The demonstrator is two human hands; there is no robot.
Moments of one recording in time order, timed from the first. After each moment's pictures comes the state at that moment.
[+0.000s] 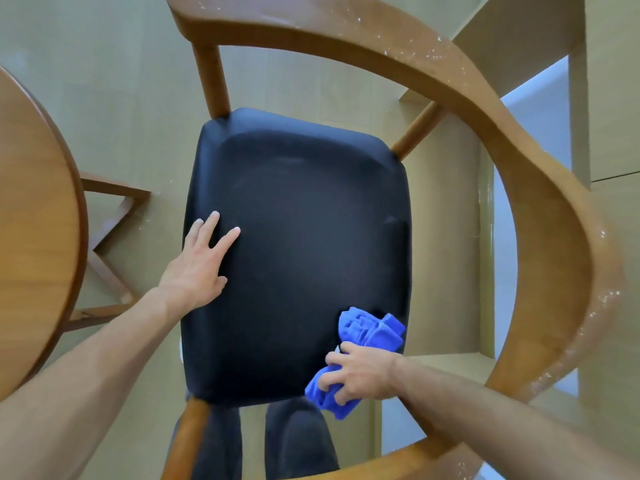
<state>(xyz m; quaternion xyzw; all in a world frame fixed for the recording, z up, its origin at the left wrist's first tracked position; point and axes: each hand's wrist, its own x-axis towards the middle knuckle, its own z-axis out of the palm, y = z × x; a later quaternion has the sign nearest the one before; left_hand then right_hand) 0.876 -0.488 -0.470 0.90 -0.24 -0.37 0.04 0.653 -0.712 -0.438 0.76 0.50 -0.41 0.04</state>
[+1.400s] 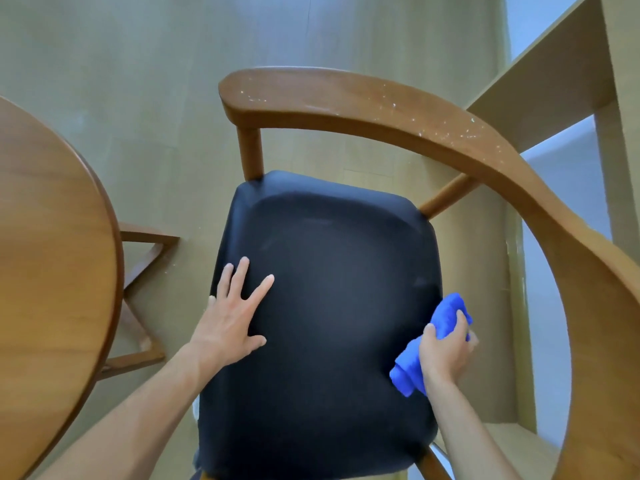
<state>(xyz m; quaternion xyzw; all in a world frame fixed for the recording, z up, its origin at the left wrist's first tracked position) 0.893 -0.501 -0.477 0.89 -0.28 -0.35 0.02 0.720 -0.777 -0.485 0.70 -0.67 0.02 -0.27</state>
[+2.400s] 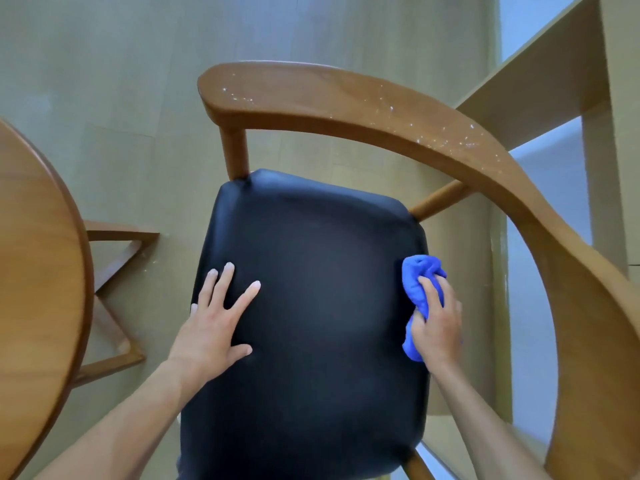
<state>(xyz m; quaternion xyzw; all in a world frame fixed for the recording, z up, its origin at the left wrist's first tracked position) 0.892 -0.497 -0.481 0.89 -0.28 -0.36 0.03 0.745 -0.811 -0.477 0.91 -0.38 -0.03 -0.15</state>
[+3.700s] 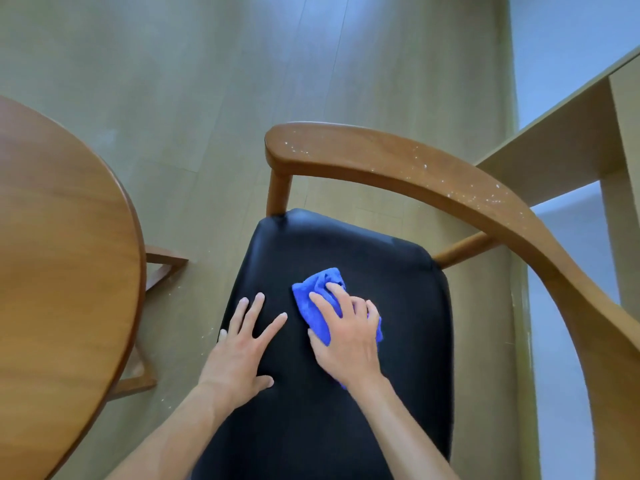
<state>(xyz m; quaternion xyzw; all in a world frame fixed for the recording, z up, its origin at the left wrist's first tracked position) 0.889 -0.496 -0.485 0.89 -0.27 -0.35 0.04 0.843 -0.682 -0.471 0.98 -0.13 -0.05 -0.12</state>
